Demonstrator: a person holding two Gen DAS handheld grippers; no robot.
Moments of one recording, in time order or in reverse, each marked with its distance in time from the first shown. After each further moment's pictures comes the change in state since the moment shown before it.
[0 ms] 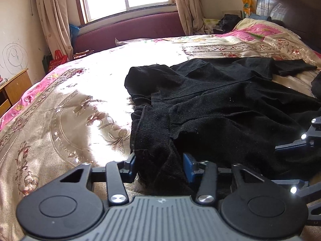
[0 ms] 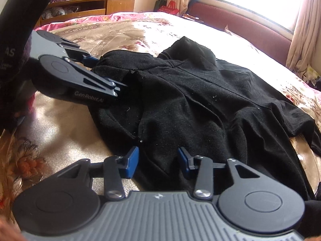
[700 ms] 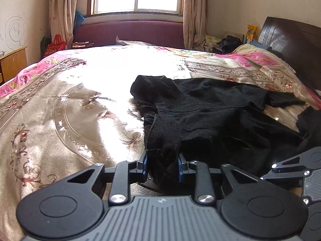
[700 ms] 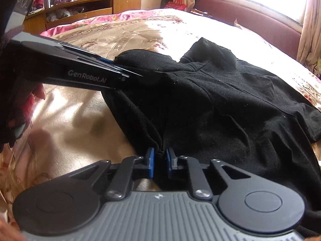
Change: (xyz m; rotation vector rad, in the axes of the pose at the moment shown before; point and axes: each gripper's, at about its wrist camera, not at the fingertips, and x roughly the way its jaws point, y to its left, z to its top) left arm -0.027 0.052 -0.001 -0.168 -0.044 -0.113; right arm 0.018 0.033 0.035 0.082 0.032 0.126
